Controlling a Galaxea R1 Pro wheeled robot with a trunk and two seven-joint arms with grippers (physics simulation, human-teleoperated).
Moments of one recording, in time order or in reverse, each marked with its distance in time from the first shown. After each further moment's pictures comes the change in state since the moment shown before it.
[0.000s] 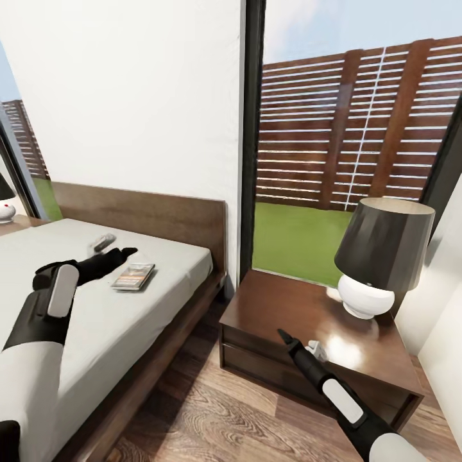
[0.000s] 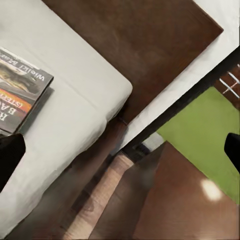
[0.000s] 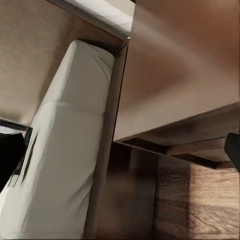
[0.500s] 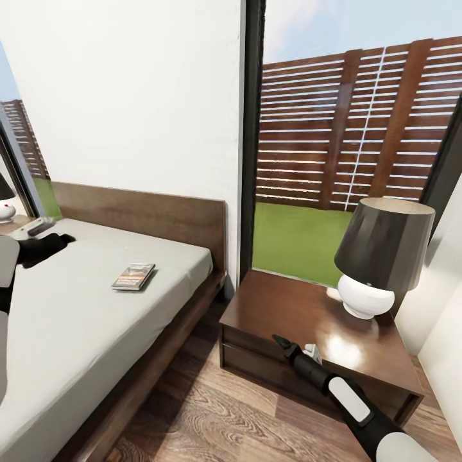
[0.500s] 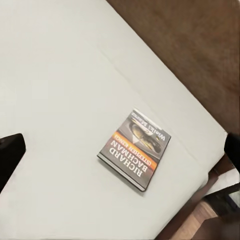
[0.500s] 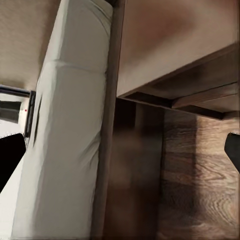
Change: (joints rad) left arm -0.185 0.232 0.026 0.155 -0.006 0.055 0.245; right arm -0.001 -0.030 -0.007 -0.014 -0.003 0.240 0.007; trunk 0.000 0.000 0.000
